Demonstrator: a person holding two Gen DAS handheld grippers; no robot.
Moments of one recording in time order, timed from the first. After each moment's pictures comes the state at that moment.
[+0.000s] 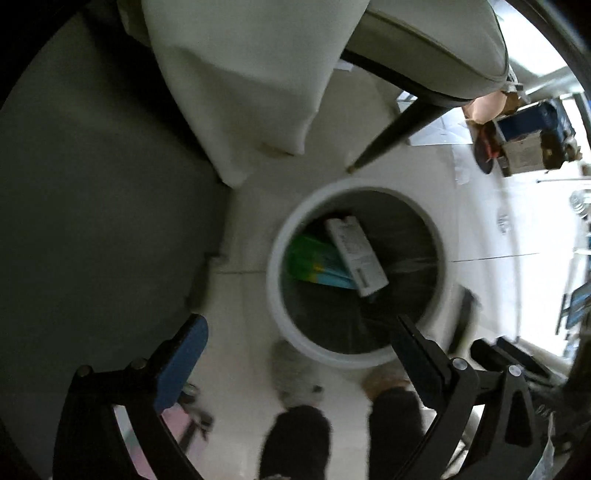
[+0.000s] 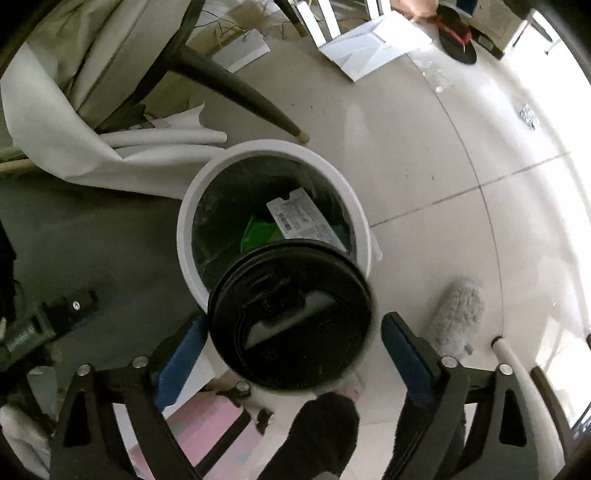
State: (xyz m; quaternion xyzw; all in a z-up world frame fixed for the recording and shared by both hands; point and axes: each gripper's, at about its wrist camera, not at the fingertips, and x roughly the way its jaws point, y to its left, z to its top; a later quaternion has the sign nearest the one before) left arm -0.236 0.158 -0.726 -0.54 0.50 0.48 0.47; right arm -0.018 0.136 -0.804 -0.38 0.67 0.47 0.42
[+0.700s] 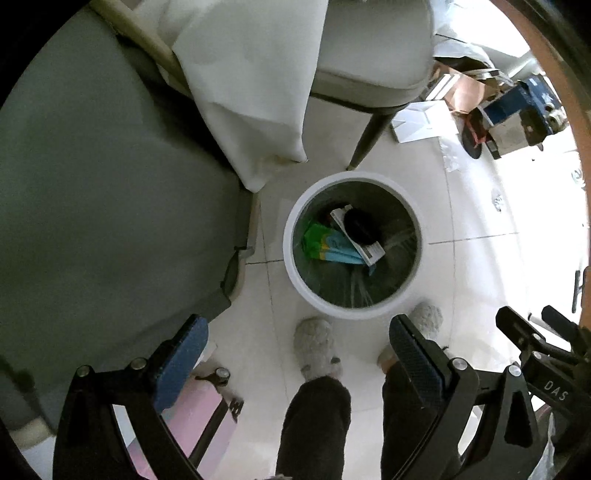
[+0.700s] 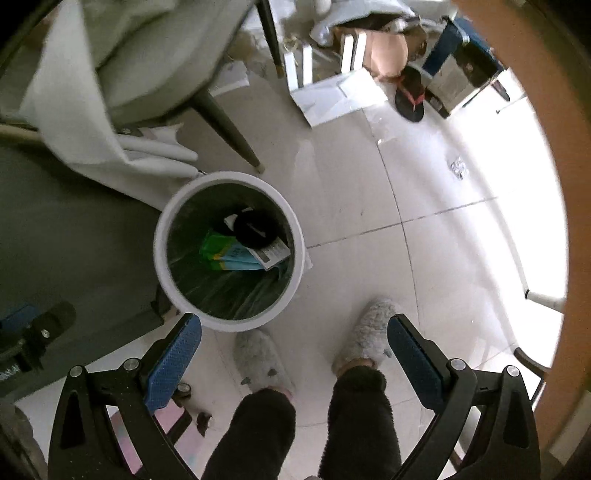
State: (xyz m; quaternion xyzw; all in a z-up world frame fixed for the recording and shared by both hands) left arm -0.218 0.121 -0.618 -0.50 0.53 0.49 0.47; right arm -0.015 0.126 -0.673 -0.47 0.56 0.46 0.50
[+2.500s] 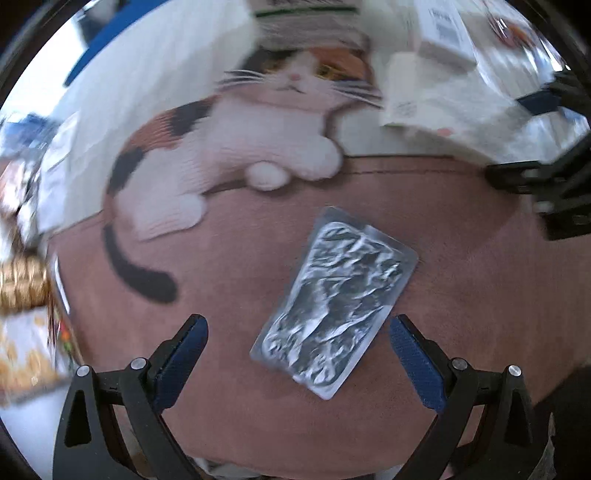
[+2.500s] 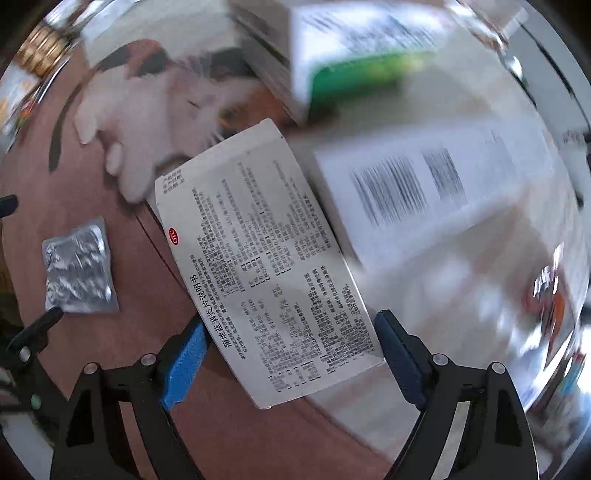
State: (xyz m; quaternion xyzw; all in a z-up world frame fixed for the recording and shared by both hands) left arm 0.379 0.167 -0.420 0.07 0.74 0.04 0.67; right arm 0.523 0.093 -0.439 -0.32 0.66 0.30 0.61
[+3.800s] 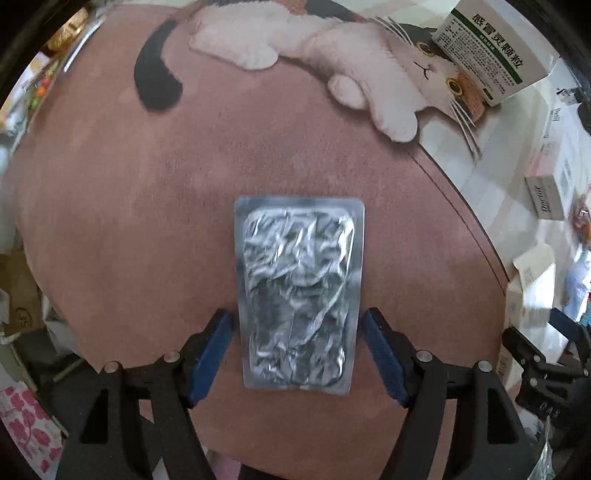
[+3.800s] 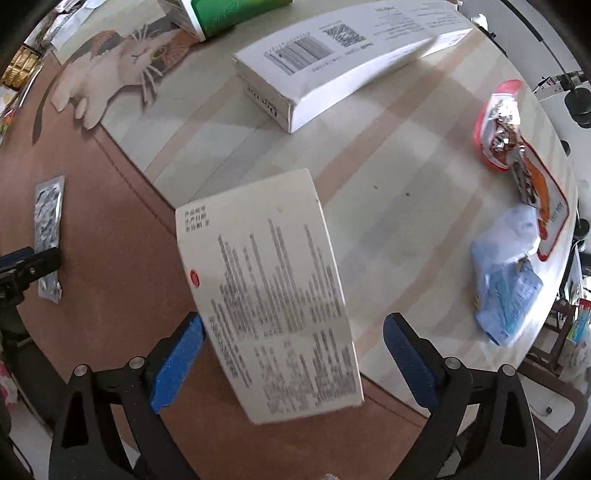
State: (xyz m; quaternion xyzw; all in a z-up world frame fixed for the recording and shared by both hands) left arm 0.361 0.165 -0.444 -0.28 0.69 0.26 0.61; right arm 0.503 0.023 -0.448 -0.32 0.67 0.26 0.62
